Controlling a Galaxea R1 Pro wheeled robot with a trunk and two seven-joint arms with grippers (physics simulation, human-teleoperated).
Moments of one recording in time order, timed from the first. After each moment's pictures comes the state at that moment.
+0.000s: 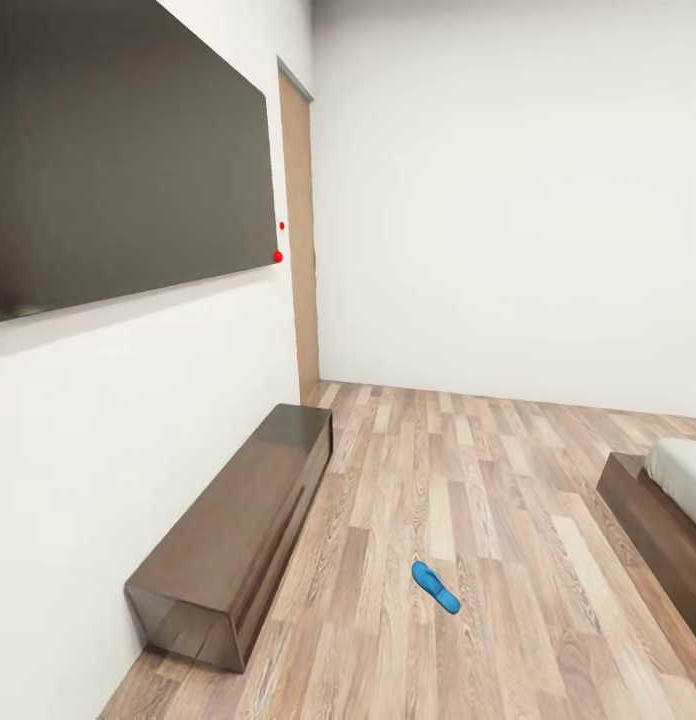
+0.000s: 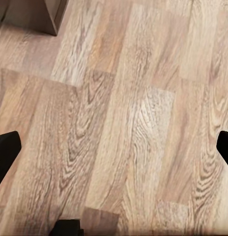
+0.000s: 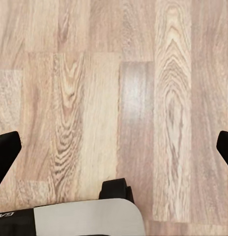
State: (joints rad) left arm -0.01 -0.07 0.00 -0.58 0.01 -0.07 0.00; right arm 0.00 -0.14 -0.08 -0.43 -0.21 -0.09 0.17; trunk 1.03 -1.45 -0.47
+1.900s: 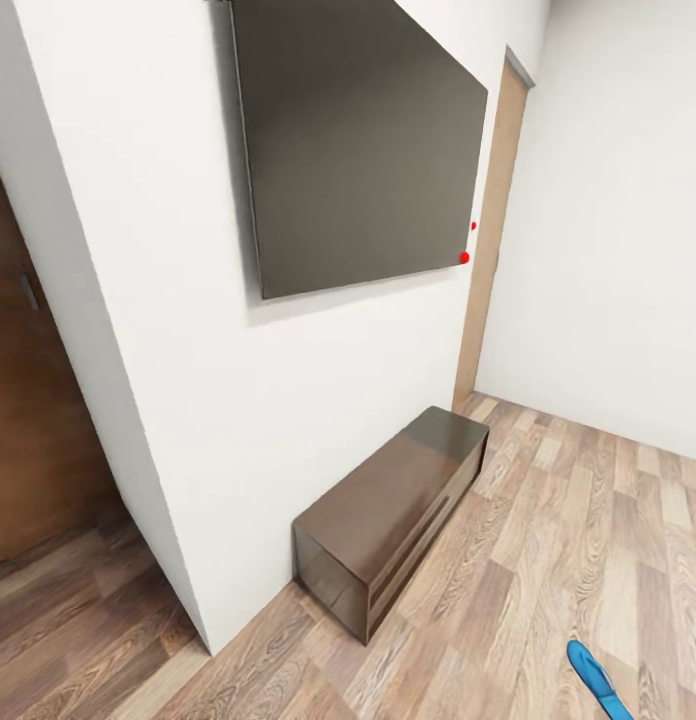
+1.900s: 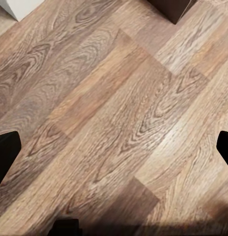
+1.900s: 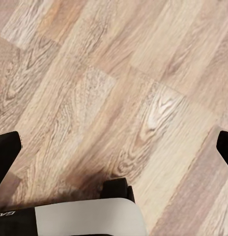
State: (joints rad) left arm -0.01 -0.08 0.00 -0.58 0.01 -0.07 0.00; right arm 0.00 -0.14 -0.08 -0.43 -0.20 -0.09 0.17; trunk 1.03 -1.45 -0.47
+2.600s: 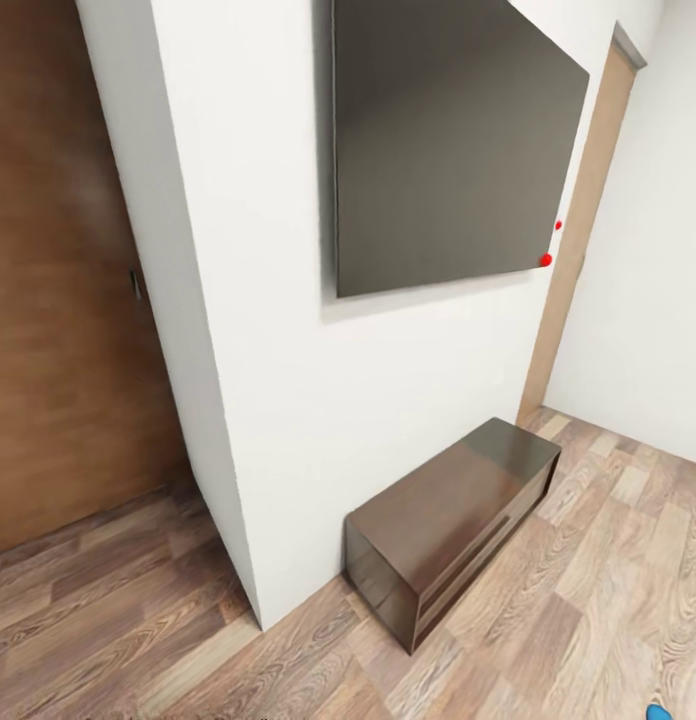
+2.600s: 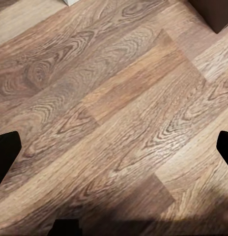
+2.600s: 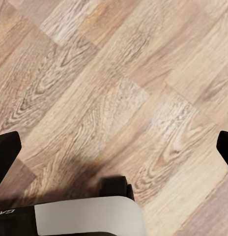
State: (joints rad) left arm -0.01 -0.08 0.00 -0.58 0.01 -0.07 0.00; right arm 0.00 -0.14 -0.08 -0.42 -0.20 -0.09 0.16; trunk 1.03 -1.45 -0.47
